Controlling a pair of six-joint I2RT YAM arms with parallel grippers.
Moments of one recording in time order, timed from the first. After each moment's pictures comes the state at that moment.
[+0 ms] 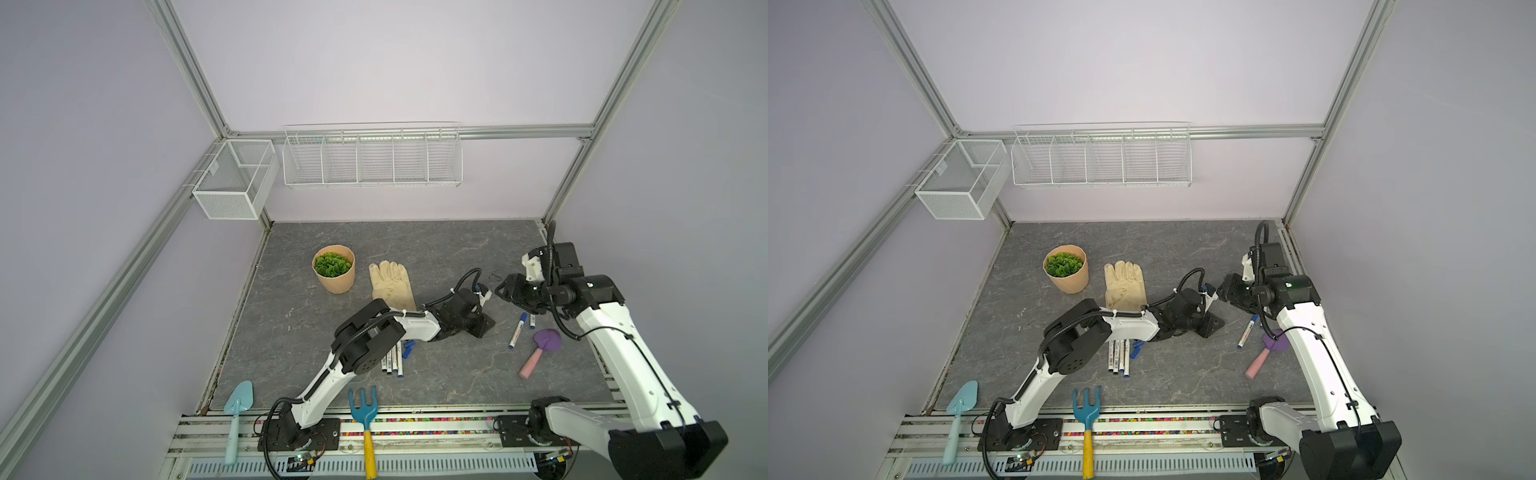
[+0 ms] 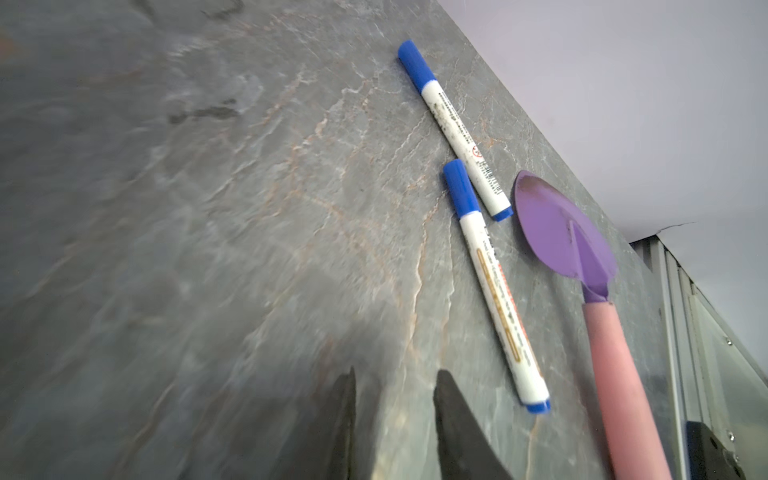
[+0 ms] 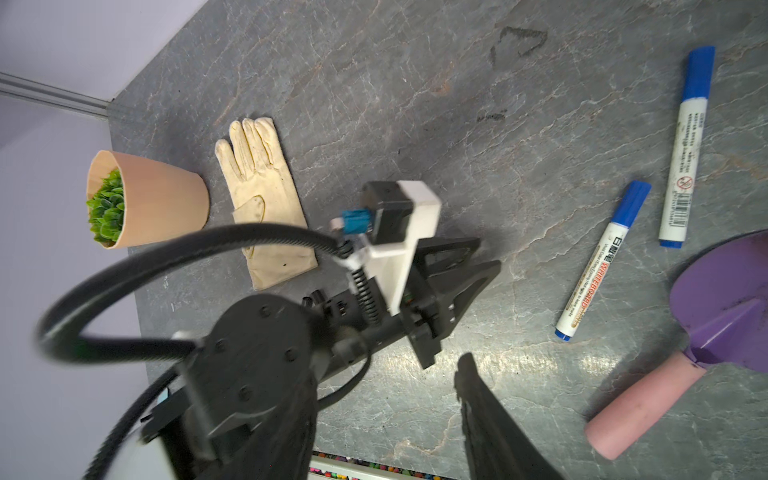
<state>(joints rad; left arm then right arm) -1.08 2.24 1.41 0.27 0.22 -0.45 0.16 1.15 1.18 -1.06 -0.24 0.52</state>
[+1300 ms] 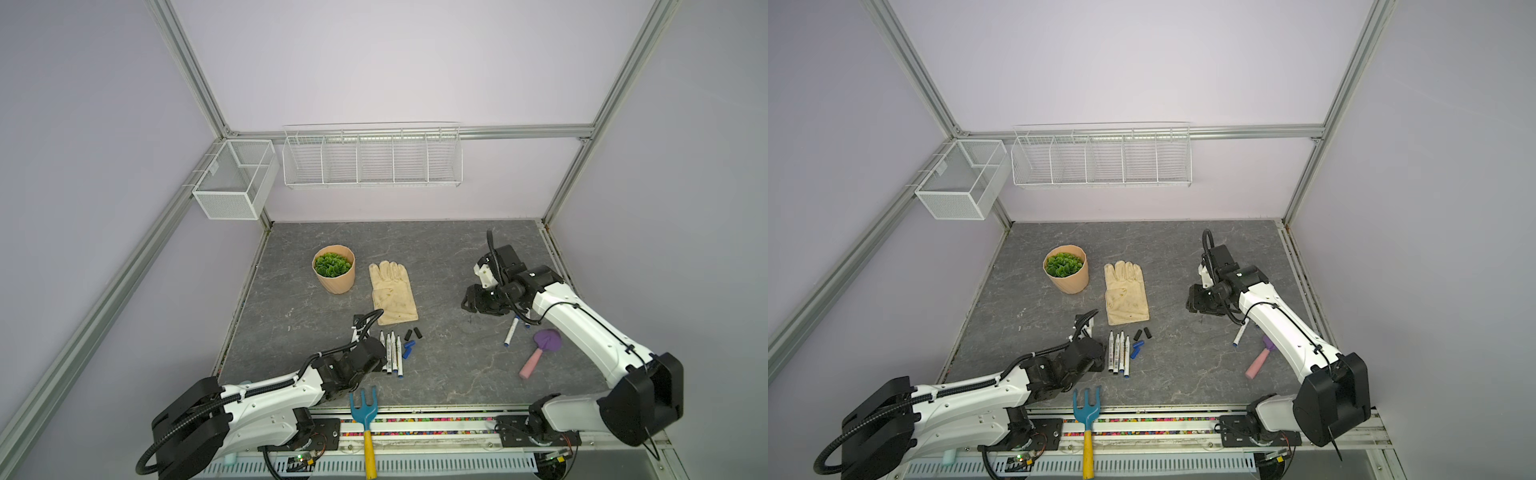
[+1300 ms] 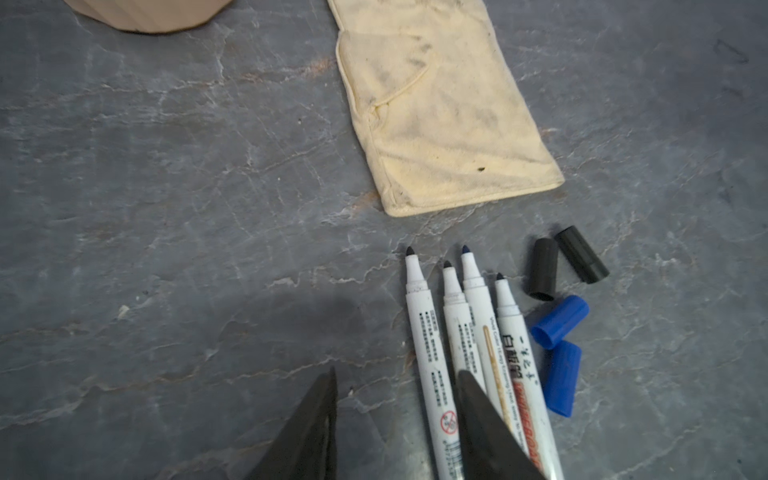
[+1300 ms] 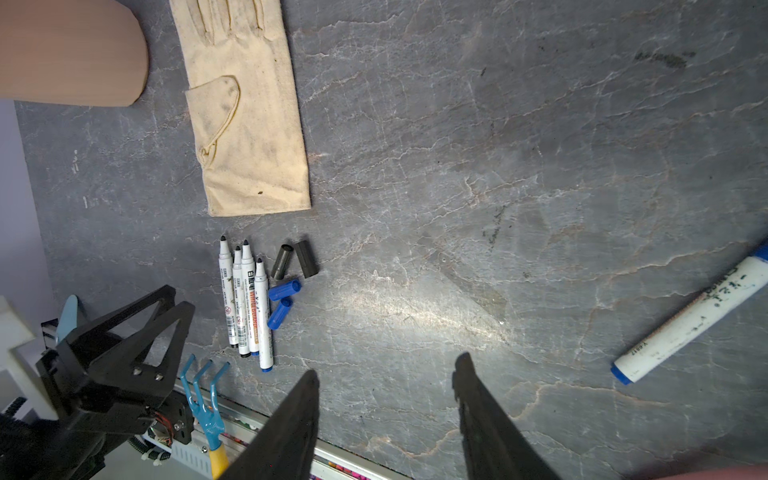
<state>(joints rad) -1.05 1.12 0.38 -0.15 -0.47 -0.79 0.42 1.37 1.17 -0.96 -0.21 0.44</state>
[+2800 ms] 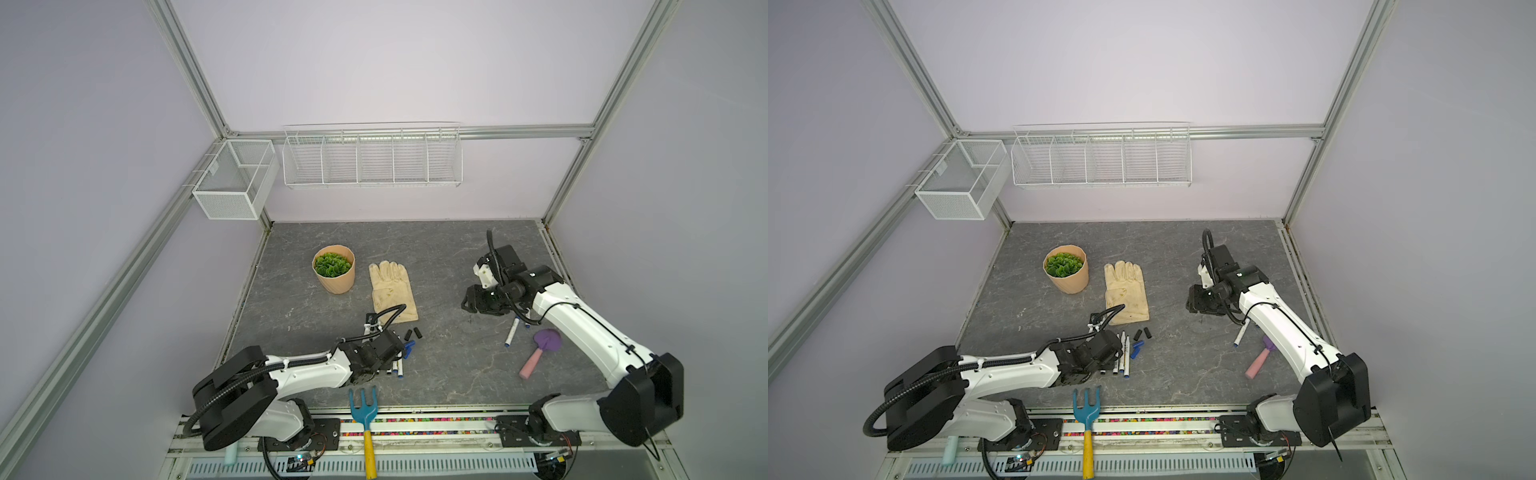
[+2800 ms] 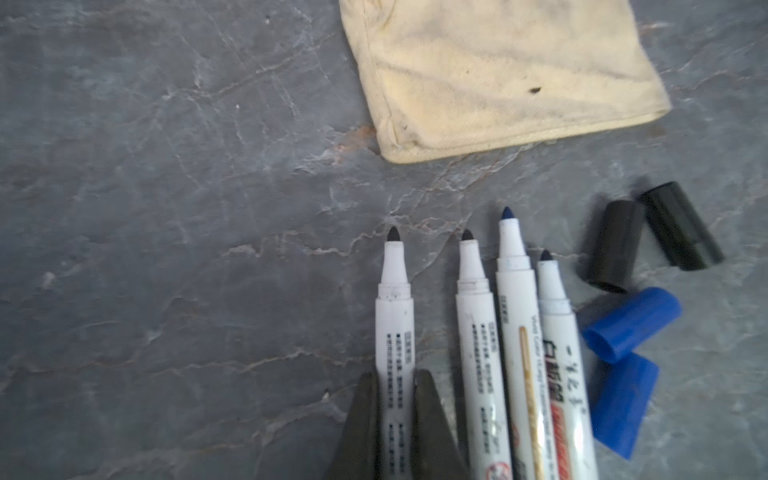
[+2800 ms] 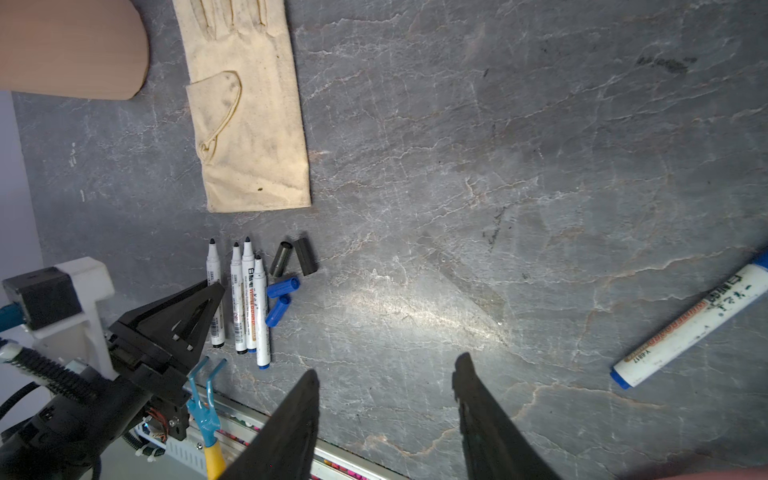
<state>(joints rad) -1.05 1.32 0.55 -0.28 -0.42 -0.84 0.42 1.37 1.17 -0.96 -0.23 0.42</state>
